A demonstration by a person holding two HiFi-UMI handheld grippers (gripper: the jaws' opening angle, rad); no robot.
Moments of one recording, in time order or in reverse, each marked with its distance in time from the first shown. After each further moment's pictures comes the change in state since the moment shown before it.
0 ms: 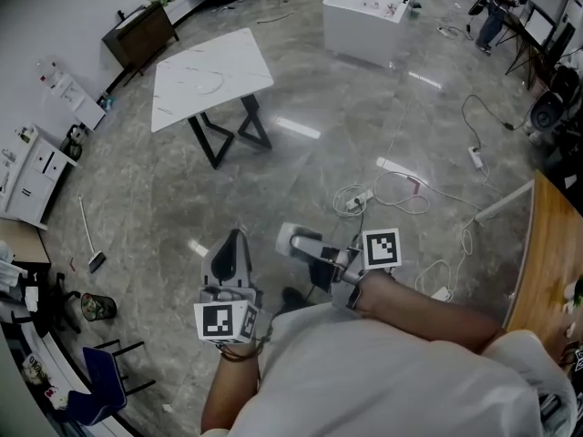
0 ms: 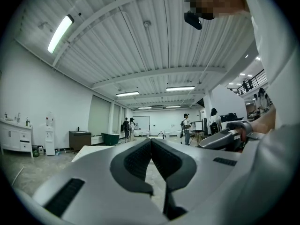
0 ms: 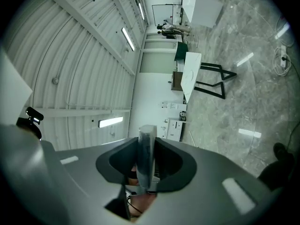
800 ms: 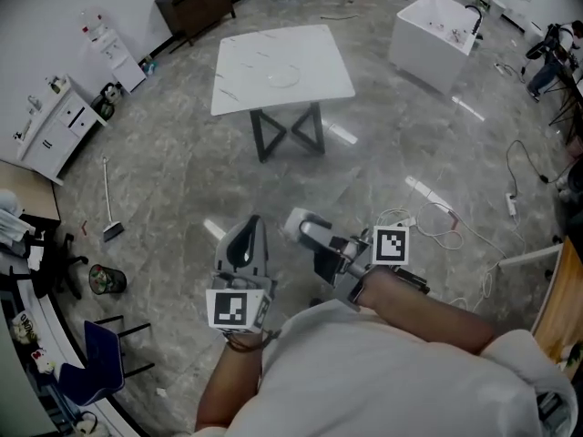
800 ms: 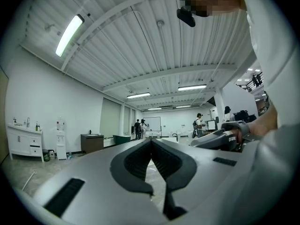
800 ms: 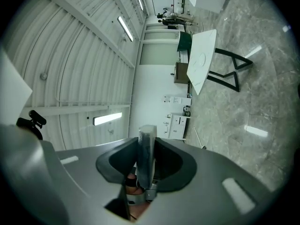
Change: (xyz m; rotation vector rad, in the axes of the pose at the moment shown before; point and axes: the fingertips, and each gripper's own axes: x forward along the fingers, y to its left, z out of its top) left arm 0.038 0.248 0.011 0.015 -0.024 0.101; right arm 0.273 -0.033 0.033 -0.003 0.071 0.033
